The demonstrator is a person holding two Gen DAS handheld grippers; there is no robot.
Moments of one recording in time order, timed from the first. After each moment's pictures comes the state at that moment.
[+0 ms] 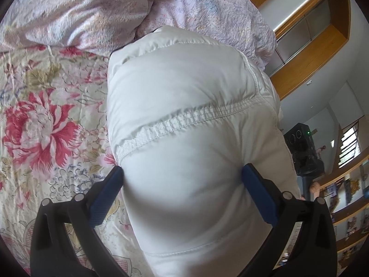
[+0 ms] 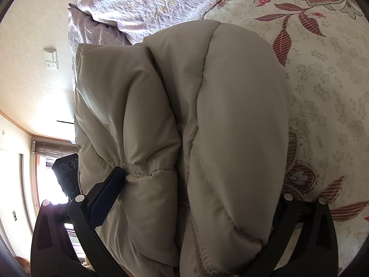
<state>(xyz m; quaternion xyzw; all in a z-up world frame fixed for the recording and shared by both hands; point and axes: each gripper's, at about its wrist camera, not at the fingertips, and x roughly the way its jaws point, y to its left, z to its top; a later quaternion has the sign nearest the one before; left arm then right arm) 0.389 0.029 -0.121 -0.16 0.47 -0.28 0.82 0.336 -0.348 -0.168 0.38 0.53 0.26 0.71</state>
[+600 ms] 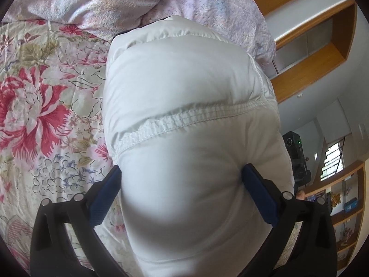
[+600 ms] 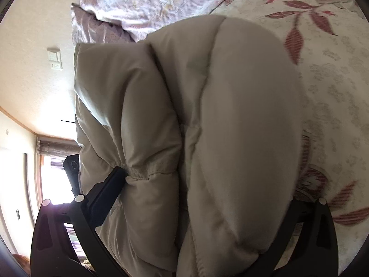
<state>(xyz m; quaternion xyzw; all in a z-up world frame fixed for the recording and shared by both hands) 0.394 0.036 -0.139 -0.22 0.47 -0.29 0.80 0.346 -0.339 -0.173 0.38 0.52 0.28 0.71</state>
